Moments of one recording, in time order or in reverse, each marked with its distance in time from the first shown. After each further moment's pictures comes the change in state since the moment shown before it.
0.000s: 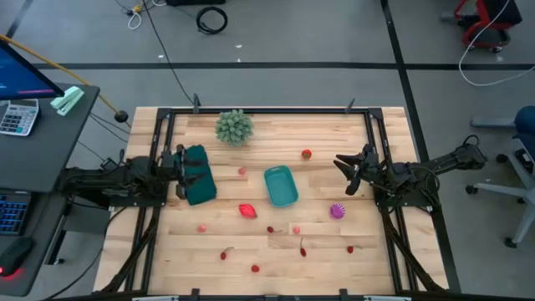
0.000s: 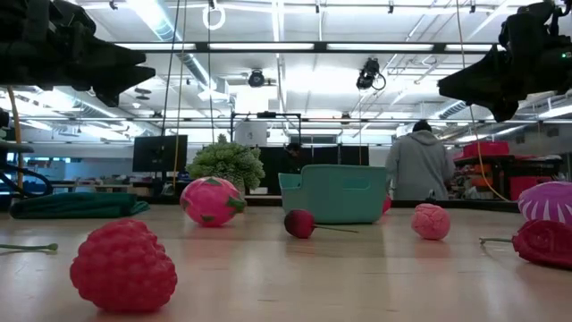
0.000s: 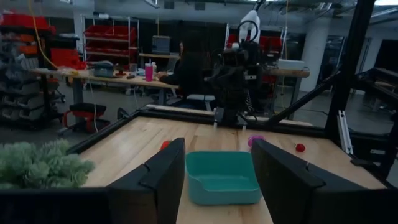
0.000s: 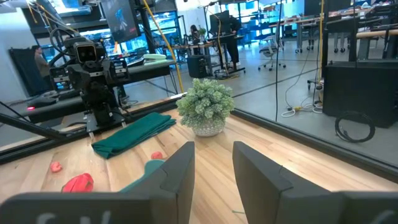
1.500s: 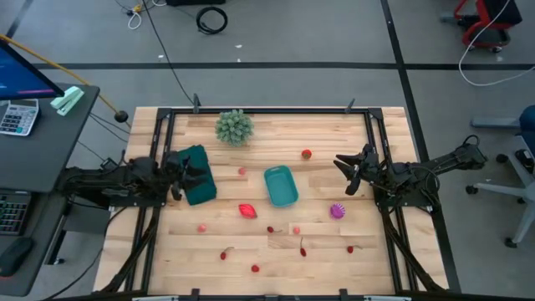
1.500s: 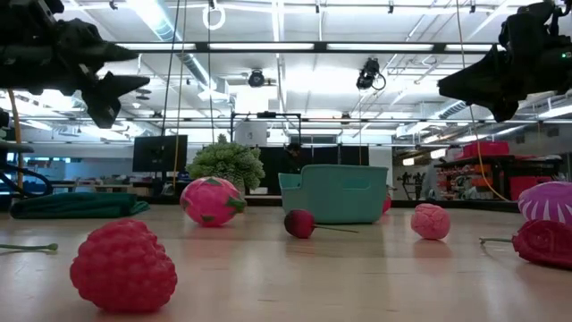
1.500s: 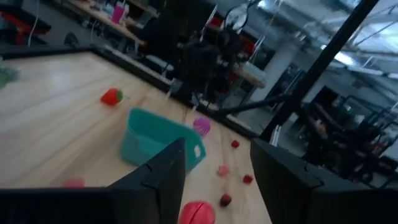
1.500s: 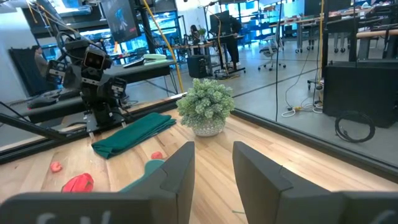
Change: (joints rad) left arm 0.000 0.009 -0.005 -0.029 0.126 -0.458; right arm 0.000 0.000 0.000 0.000 0.000 0.000
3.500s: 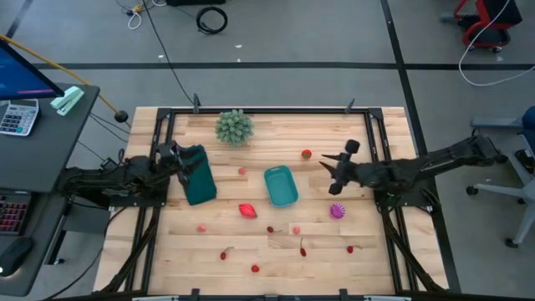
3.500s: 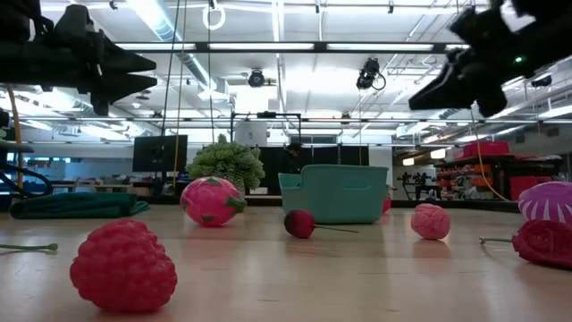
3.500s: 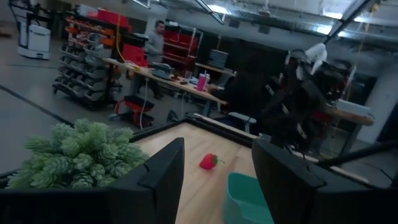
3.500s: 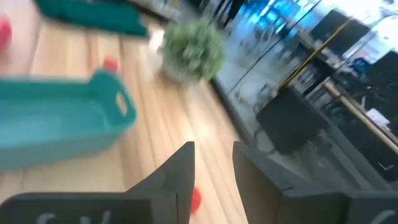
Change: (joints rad) left arm 0.003 -0.002 0.004 0.086 -0.413 0.299; right arm -0.109 0.566 0.294 -0.157 -0.042 -0.487
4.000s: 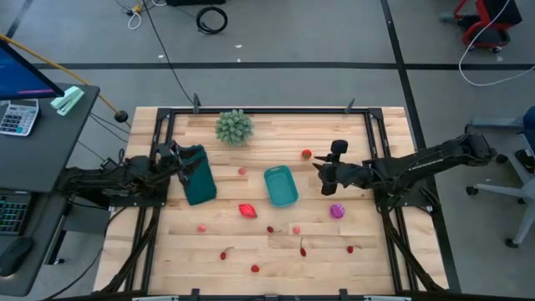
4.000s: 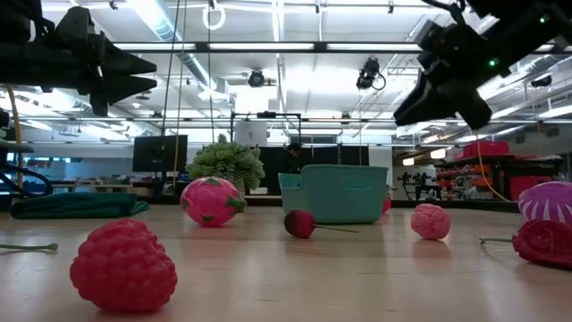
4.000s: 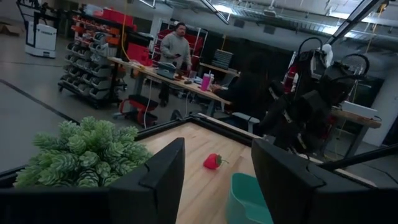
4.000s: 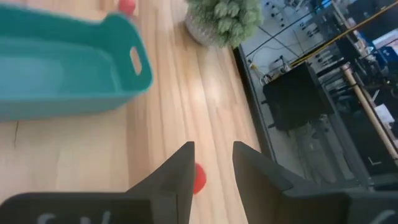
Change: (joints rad) left arm 0.000 0.000 0.000 -0.010 -0.009 0.005; right arm -0.037 0.231 0.167 -0.140 -0.031 -0.021
